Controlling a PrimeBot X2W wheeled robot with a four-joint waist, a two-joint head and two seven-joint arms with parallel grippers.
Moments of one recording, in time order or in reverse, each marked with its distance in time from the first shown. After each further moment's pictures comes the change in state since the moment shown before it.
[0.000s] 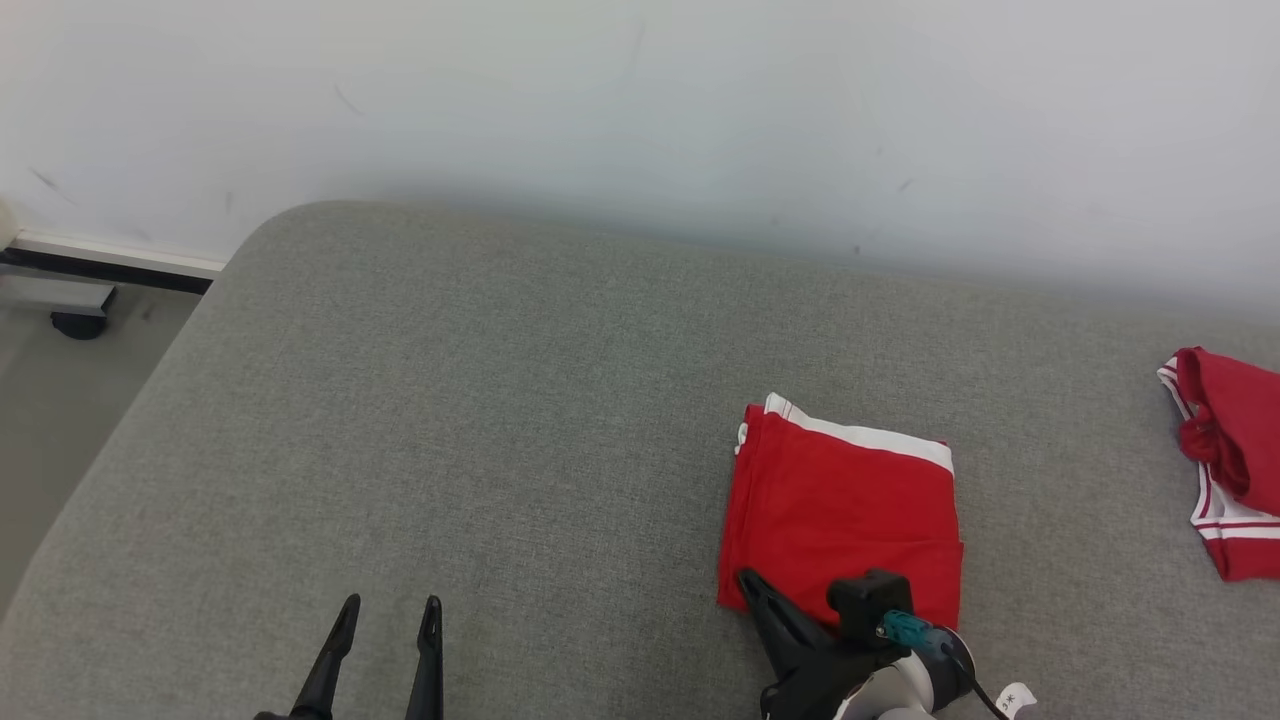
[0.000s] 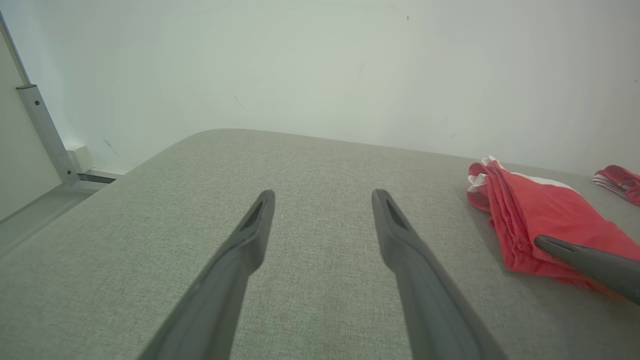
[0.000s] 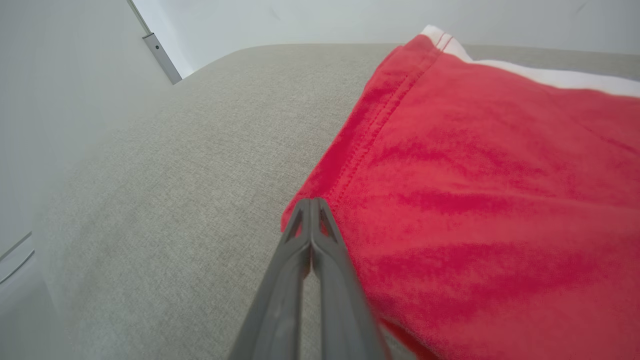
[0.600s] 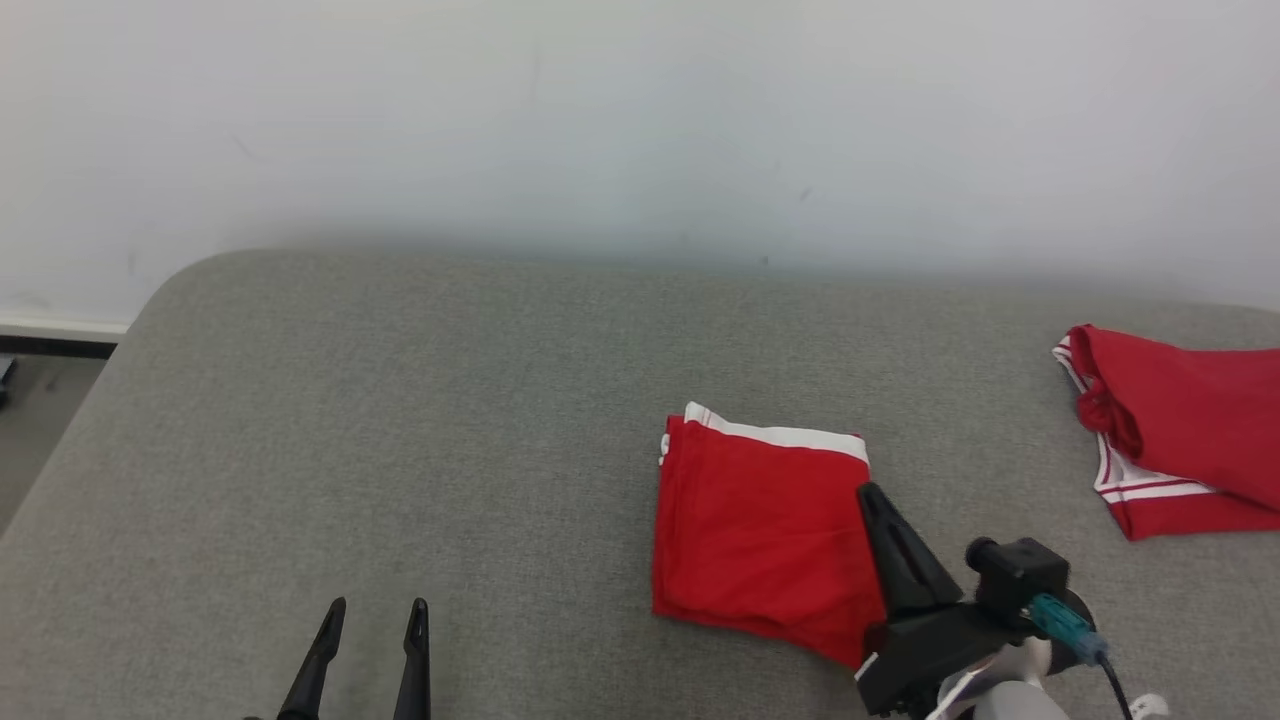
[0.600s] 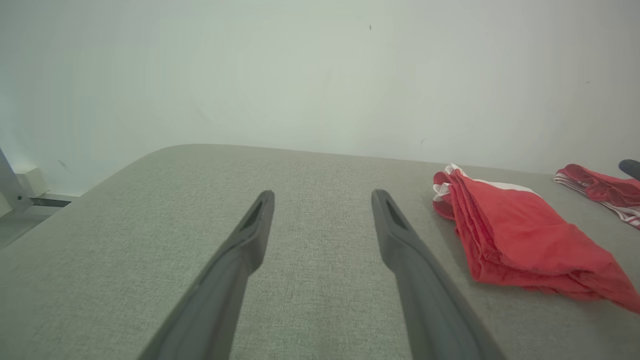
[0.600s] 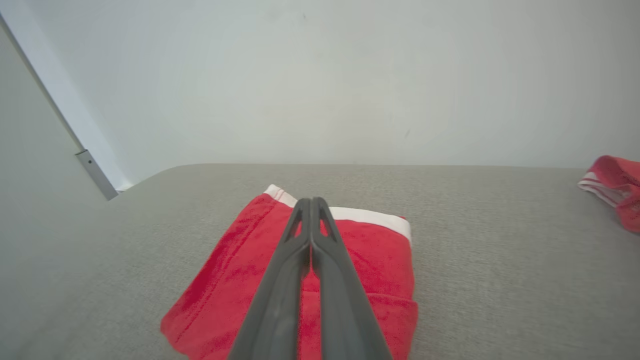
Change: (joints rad) left arm 0.007 0.000 0.019 -0.008 0.004 0.000 0.000; right arm 0.136 -0.042 -0.269 -0.351 -0.126 0.000 0.000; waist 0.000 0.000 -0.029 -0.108
